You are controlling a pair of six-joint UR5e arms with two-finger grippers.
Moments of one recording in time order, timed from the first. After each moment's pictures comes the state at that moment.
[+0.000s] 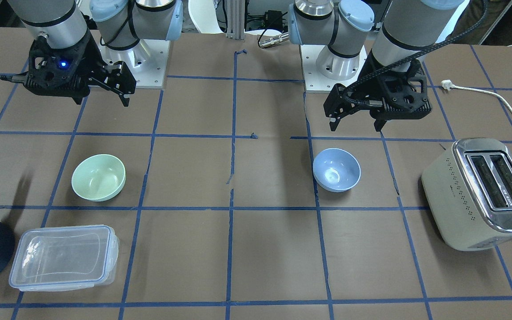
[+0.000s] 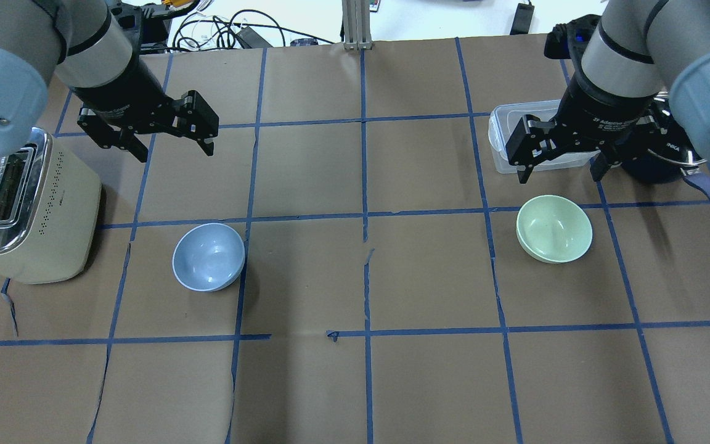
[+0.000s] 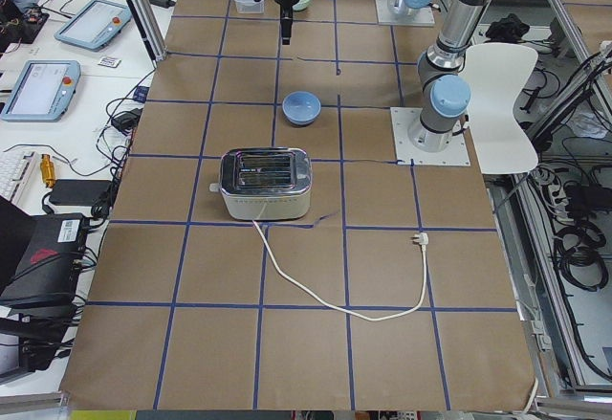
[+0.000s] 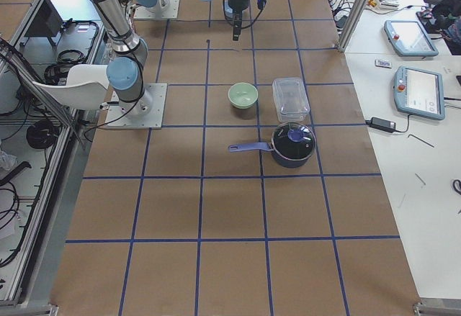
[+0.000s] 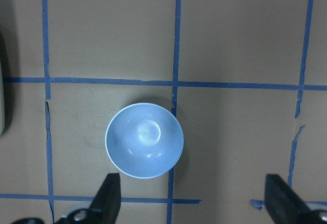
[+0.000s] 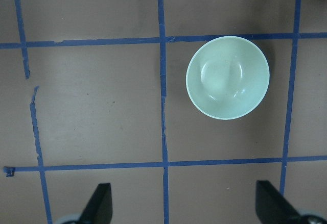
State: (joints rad) left arm -1.56 -1.58 -1.60 -1.54 1.58 -0.03; right arm 1.54 -1.65 1.68 -1.55 -1.58 0.00
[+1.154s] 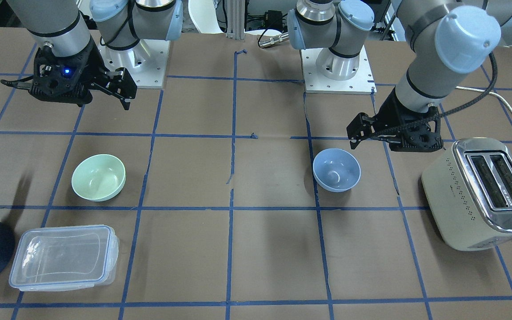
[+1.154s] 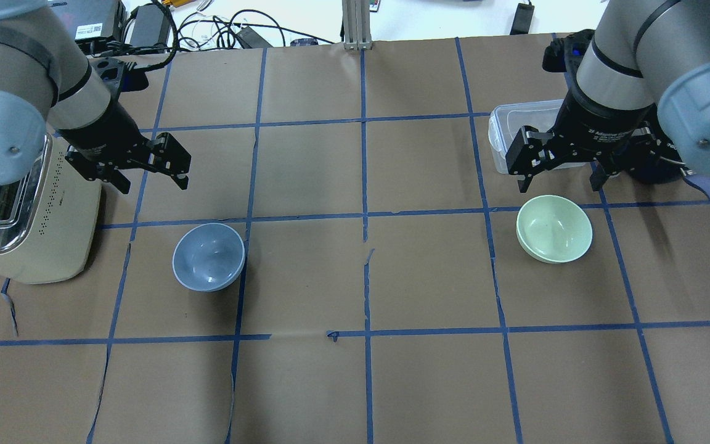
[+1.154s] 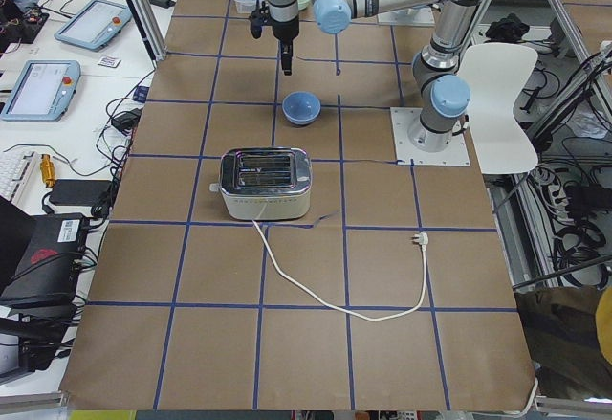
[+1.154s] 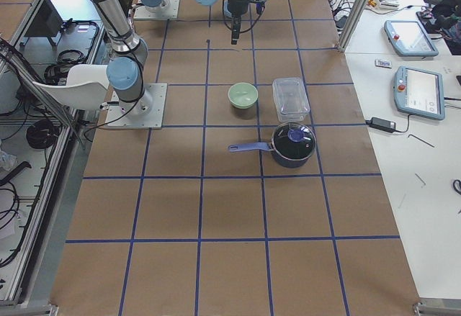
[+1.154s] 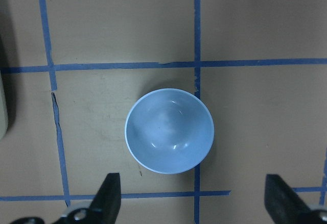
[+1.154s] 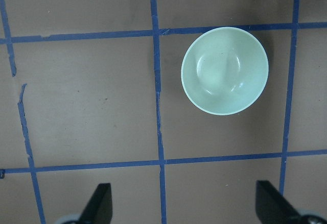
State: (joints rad) left arm -1.41 -1.62 -1.77 -1.41 1.58 0.15; right arm 1.54 -1.64 1.71 -1.56 -1.60 0.01
